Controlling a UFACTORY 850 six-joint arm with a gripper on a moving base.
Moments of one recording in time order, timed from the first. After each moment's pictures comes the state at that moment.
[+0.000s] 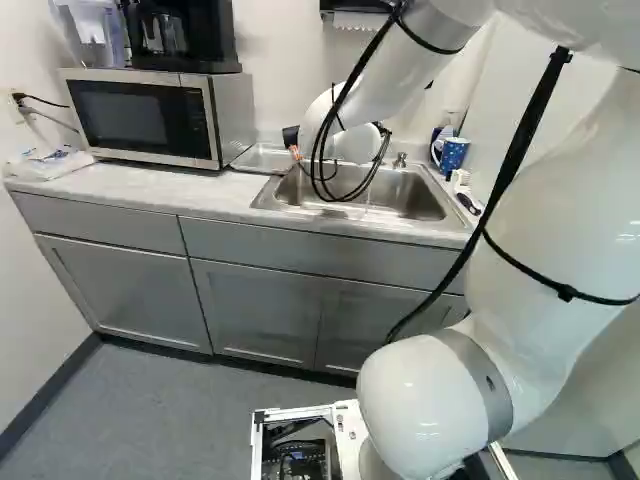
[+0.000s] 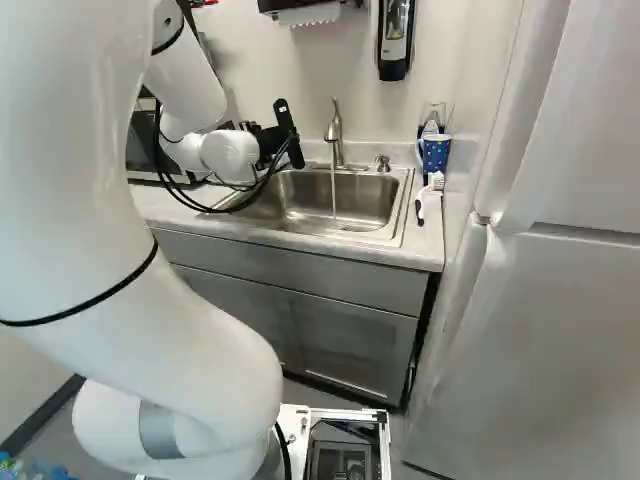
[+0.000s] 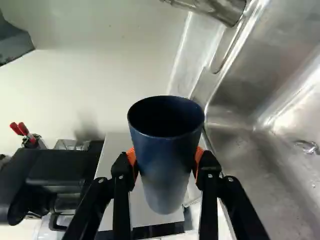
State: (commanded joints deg) arm 9.2 0.7 -43.6 -0.2 34.8 76.5
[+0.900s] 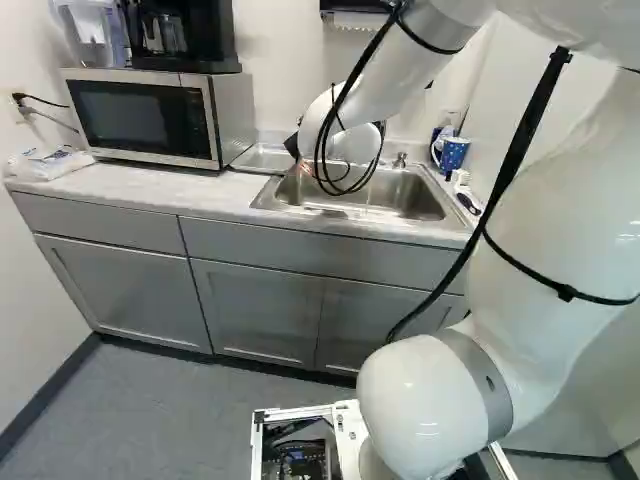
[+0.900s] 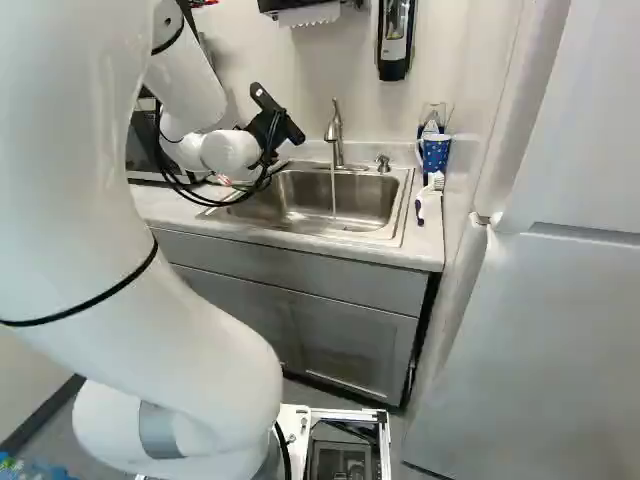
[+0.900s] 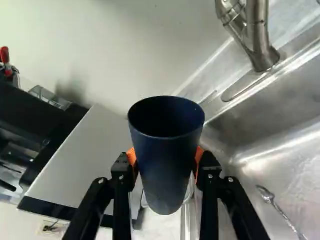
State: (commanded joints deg) arm 9.2 0.7 -43.6 -0.2 34.8 49.4
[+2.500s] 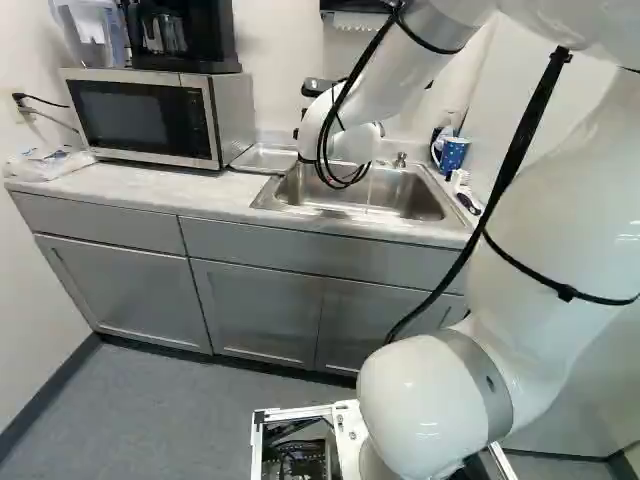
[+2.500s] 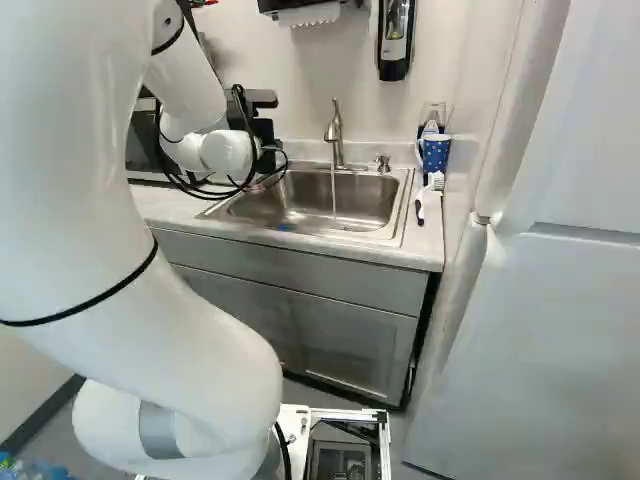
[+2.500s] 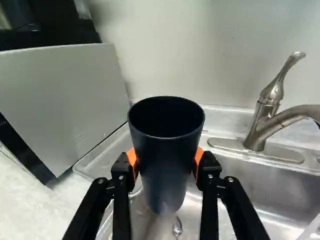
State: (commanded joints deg) arm 9.2 0.7 -43.6 -0.2 34.8 1.2
